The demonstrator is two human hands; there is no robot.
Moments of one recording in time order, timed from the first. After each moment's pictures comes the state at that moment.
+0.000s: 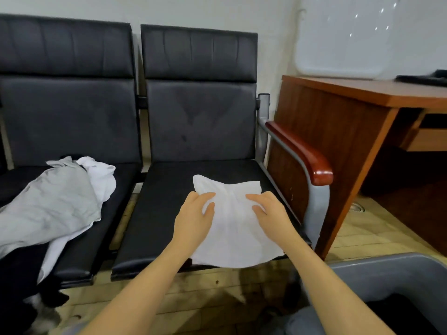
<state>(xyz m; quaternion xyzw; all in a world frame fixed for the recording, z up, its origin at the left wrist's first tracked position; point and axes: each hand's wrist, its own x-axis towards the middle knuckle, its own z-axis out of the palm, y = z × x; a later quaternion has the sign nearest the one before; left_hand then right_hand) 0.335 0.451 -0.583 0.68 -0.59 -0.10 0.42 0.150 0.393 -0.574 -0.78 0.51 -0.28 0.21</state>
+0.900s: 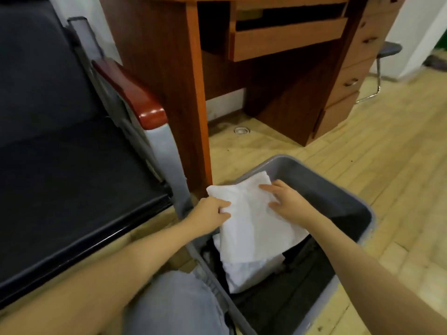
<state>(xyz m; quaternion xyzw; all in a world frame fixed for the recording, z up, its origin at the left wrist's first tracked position) 0.012 0.401 -0.666 0.49 -0.80 -0.34 0.04 -0.214 0.446 -0.673 -0.67 0.70 -0.14 0.20</state>
